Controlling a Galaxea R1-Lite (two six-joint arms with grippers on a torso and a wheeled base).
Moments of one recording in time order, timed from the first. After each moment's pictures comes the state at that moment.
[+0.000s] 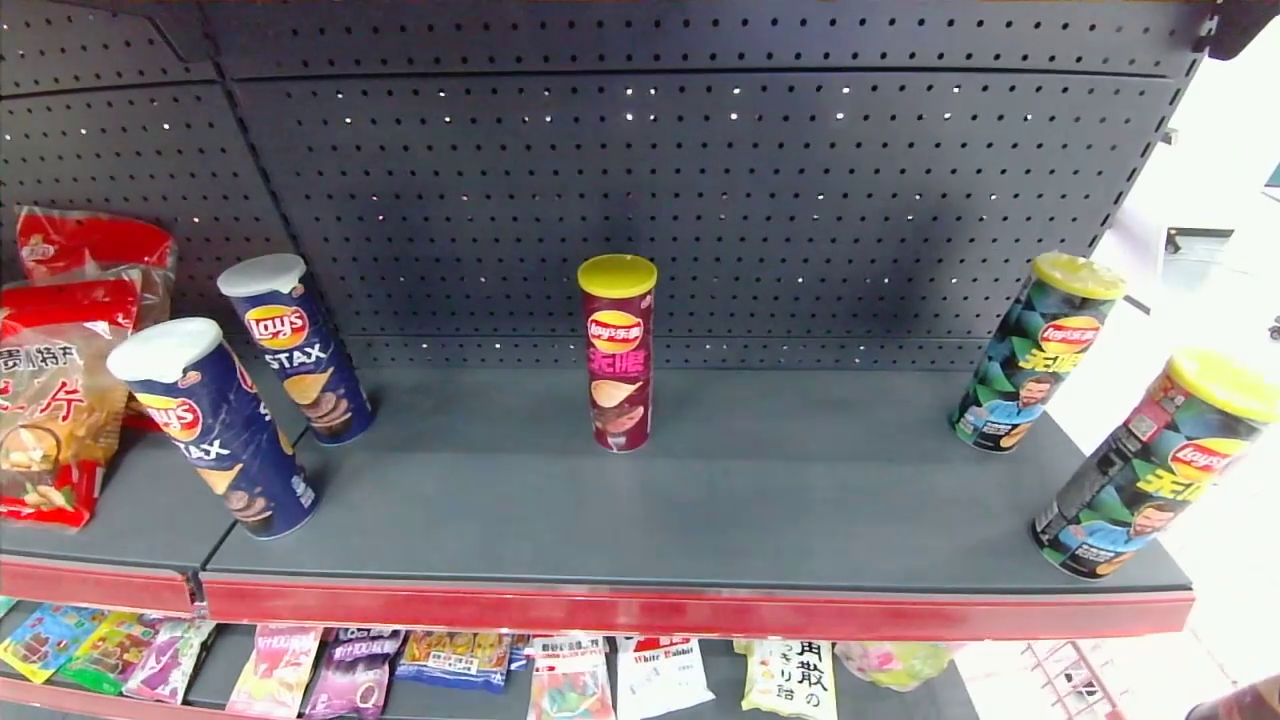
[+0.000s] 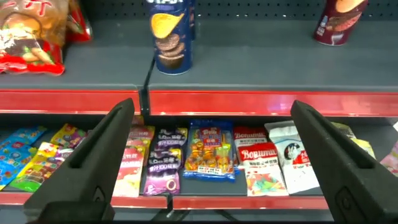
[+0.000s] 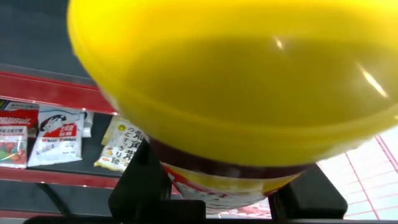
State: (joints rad) left arm 0.00 0.00 0.00 0.00 -0.02 0.00; right arm -0.03 0.27 -0.14 -0.04 -0.03 -0.23
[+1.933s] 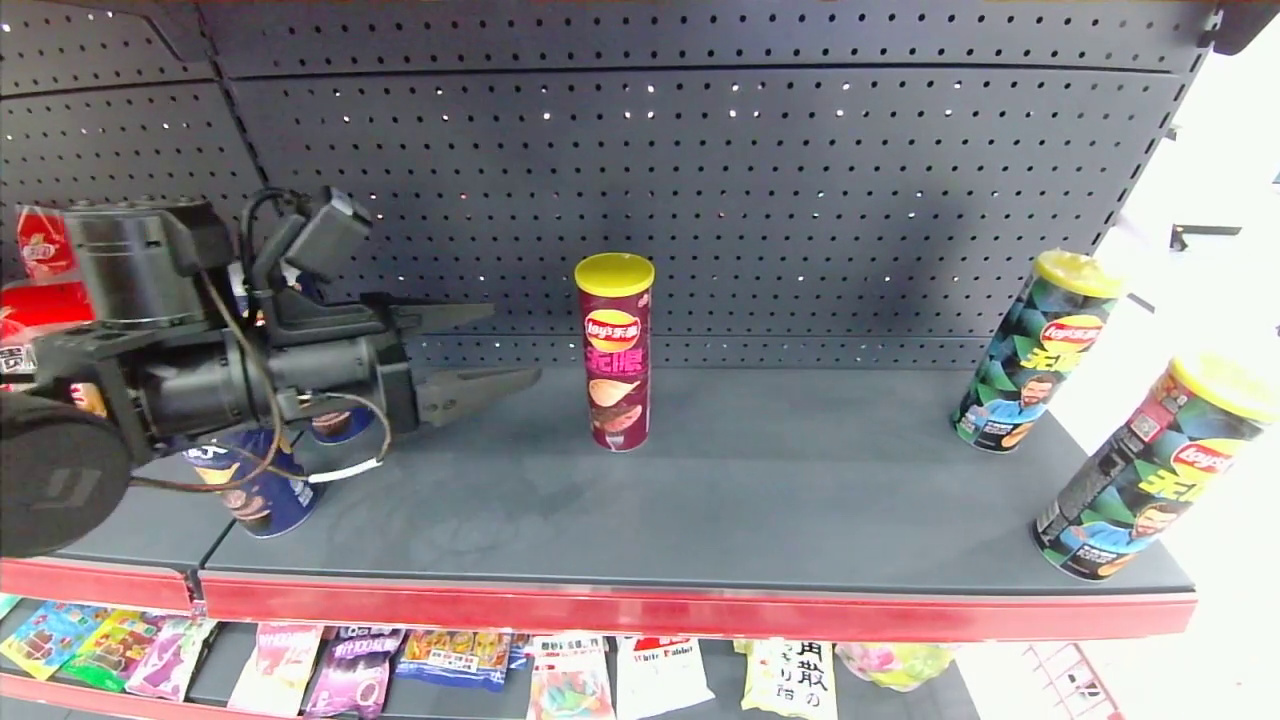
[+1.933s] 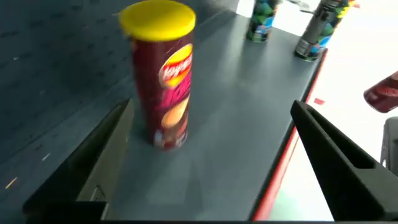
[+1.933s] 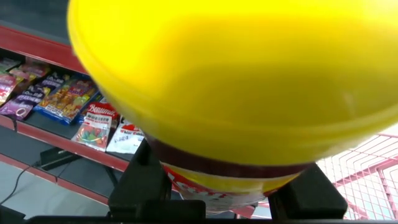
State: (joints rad) left arm -0.24 1.66 -0.85 -0.64 -0.80 0.14; right arm 0.02 0.05 -0.05 0.04 0.24 -0.15
